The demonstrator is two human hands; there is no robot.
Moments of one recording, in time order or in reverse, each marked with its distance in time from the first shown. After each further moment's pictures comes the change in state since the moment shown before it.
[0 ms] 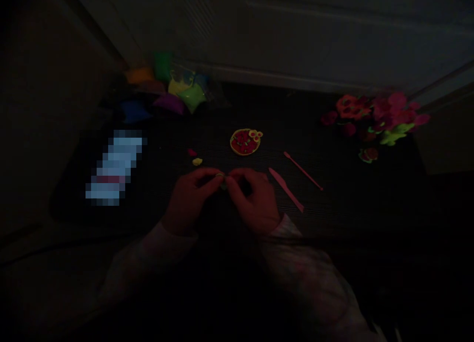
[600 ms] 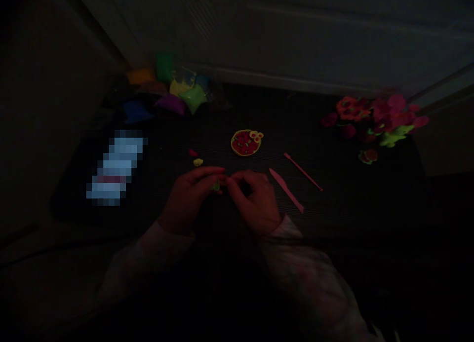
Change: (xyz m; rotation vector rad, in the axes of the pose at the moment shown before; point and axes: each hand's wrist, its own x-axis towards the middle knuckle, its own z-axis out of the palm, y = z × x) left_hand 0.001 -0.001 -0.005 -0.274 -0.096 -0.123; right_hand 0.002 -0.001 0.000 -0.010 -0.048 0.016
